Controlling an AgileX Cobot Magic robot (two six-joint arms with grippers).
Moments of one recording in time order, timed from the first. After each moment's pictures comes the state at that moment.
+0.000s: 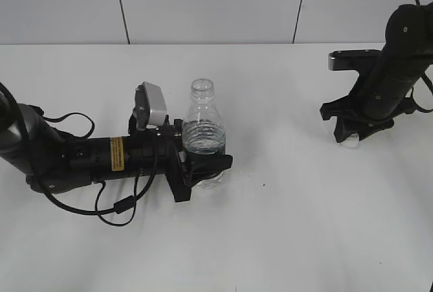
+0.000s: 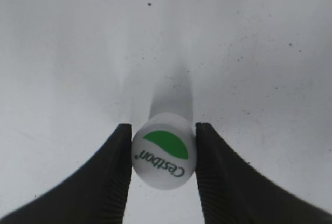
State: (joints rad) left arm -0.36 2.29 -0.91 1.04 -1.22 -0.35; right arm 0.16 2.07 -1.27 0.10 0.65 -0.12
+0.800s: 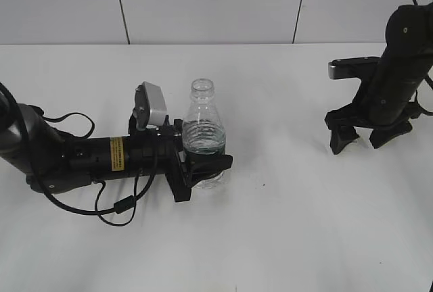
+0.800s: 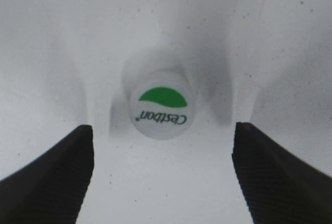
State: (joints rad) left arm -0.36 2.29 -0.91 1.04 -1.22 -0.35; right arm 0.16 2.07 -1.27 0.08 0.73 -0.15
